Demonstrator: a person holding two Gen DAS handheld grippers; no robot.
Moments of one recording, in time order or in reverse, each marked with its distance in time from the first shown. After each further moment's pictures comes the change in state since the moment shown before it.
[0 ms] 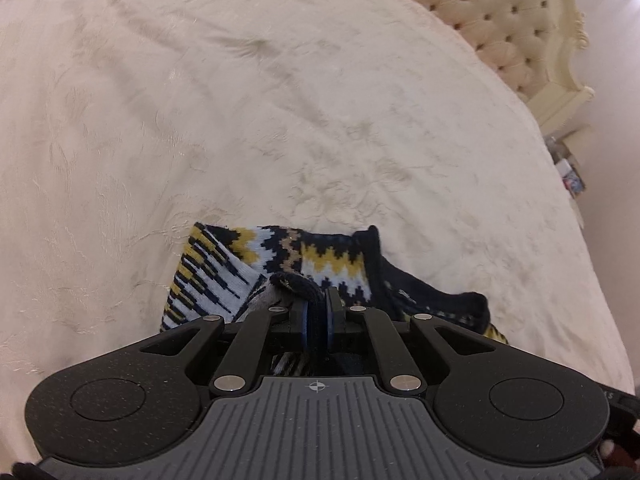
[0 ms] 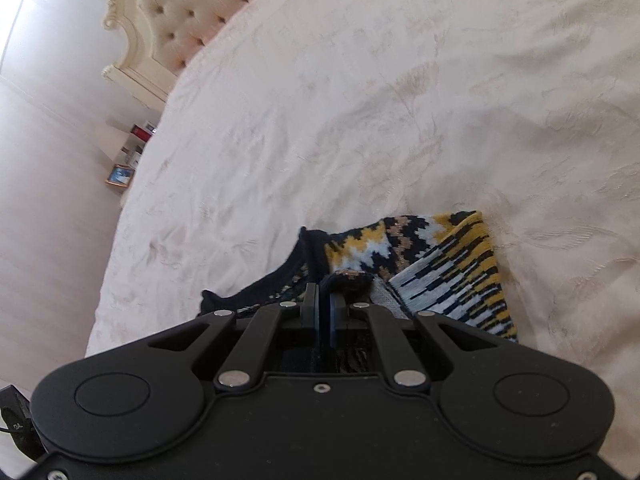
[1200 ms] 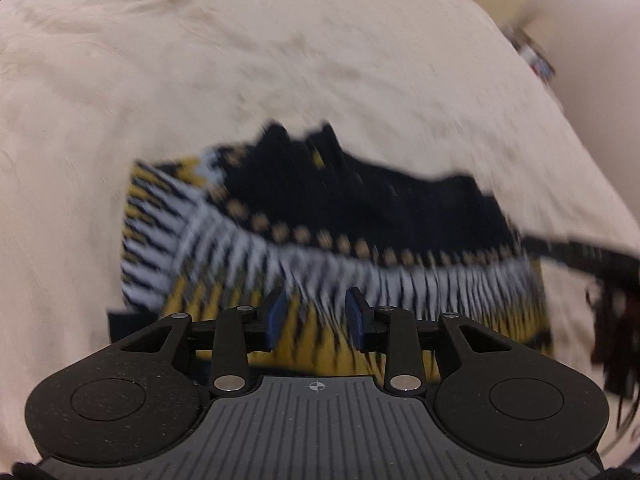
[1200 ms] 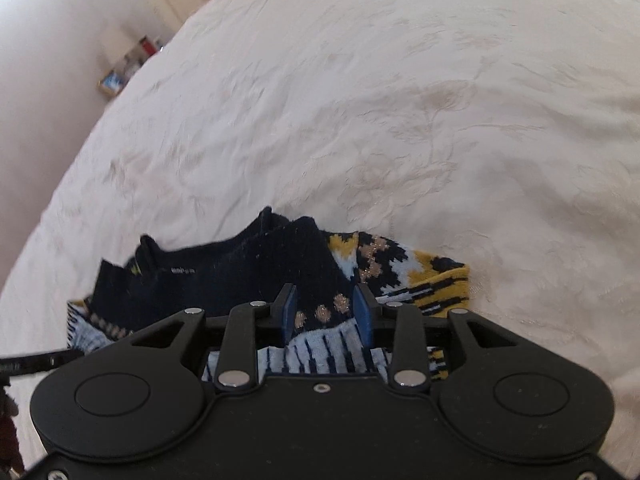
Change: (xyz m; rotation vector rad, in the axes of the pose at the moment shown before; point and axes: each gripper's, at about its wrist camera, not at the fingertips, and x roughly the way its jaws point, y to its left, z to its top) left arm 0.008 -0.029 -0.049 0.312 0.181 -0.016; right arm 0.034 0.013 0.009 -0.382 0.093 -0.123
